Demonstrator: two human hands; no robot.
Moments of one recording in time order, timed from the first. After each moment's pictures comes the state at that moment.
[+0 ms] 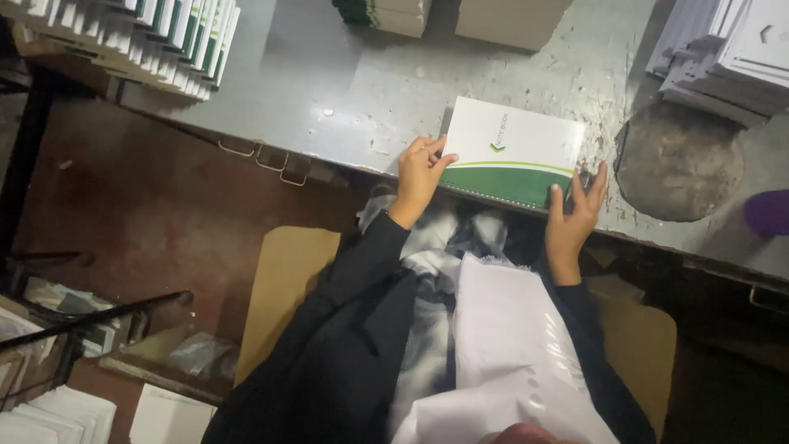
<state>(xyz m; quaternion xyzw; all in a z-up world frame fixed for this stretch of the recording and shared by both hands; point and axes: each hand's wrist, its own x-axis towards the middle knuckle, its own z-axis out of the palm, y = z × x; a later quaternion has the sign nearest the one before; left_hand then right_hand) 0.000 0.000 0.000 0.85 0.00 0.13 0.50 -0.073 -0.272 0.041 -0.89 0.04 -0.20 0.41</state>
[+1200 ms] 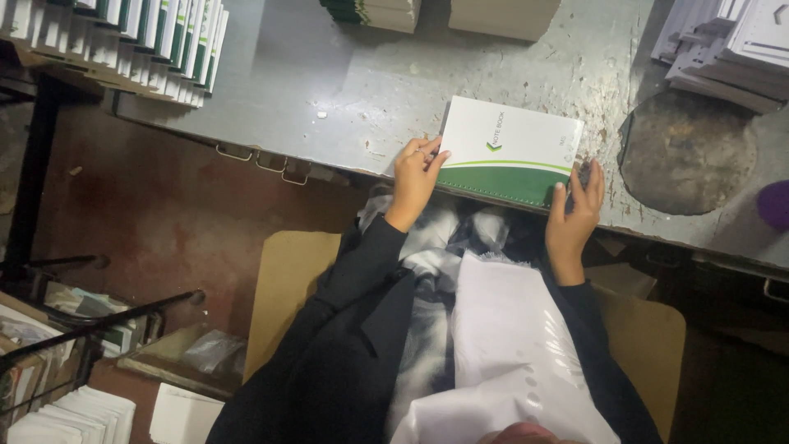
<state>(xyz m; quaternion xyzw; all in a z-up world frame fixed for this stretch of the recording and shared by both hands) -0.006 -0.002 0.015 0.87 0.01 0.12 0.48 -0.074 -0.271 0.049 -0.90 0.02 -0.20 0.40</state>
